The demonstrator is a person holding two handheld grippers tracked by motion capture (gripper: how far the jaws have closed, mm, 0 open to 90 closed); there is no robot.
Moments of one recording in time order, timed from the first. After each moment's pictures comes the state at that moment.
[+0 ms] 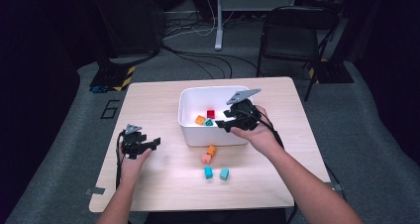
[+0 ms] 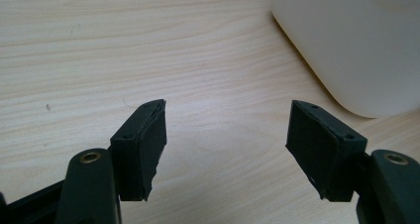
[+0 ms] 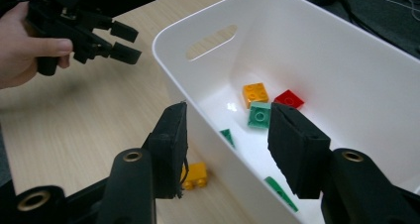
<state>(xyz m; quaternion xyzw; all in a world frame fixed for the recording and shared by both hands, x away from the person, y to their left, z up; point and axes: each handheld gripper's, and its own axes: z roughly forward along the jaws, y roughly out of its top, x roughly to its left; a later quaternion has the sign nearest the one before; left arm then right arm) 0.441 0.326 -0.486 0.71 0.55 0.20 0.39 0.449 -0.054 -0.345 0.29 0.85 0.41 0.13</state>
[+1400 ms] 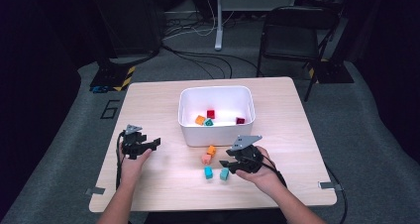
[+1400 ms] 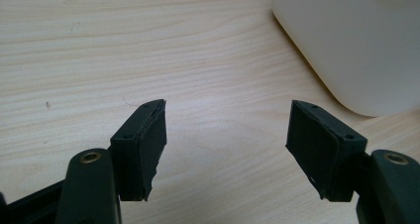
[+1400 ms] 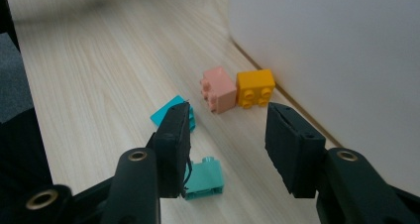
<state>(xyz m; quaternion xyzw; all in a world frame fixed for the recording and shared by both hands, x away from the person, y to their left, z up) 0.440 0.326 -0.487 0.71 0.55 0.20 0.39 0.382 -0.065 -0.446 0.26 0.87 0.40 0.11</state>
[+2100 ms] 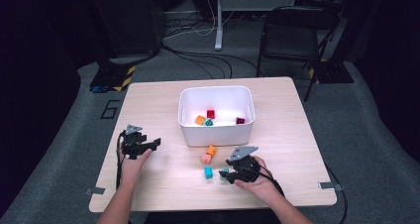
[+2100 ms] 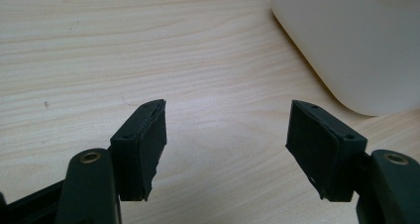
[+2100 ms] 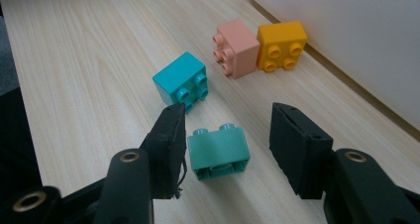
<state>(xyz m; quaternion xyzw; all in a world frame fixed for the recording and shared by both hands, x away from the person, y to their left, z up) 0.440 0.326 -0.487 0.71 0.55 0.20 0.39 0.374 -0.062 -0.485 0.27 0.88 0.39 0.09</state>
